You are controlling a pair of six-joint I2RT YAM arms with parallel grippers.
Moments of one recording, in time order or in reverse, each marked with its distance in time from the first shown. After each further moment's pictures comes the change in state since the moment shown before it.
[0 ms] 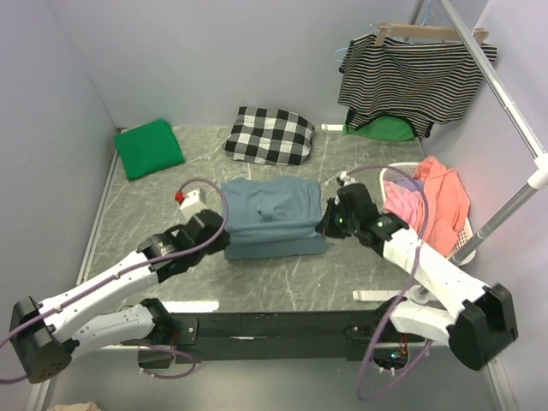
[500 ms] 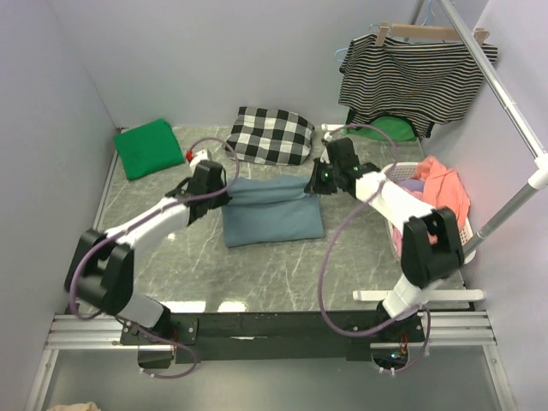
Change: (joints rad) left arm 0.404 0.516 0.187 0.379 0.208 0.319; right arm -0.180 0.547 0.415 0.112 -0.161 -0.160
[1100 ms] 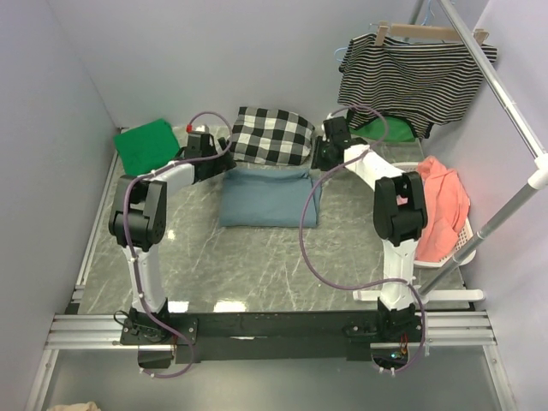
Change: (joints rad) left arm 0.251 0.584 0.443 0.163 0.288 0.180; right arm -0.098 0.489 0.477 -0.044 0.126 -0.069
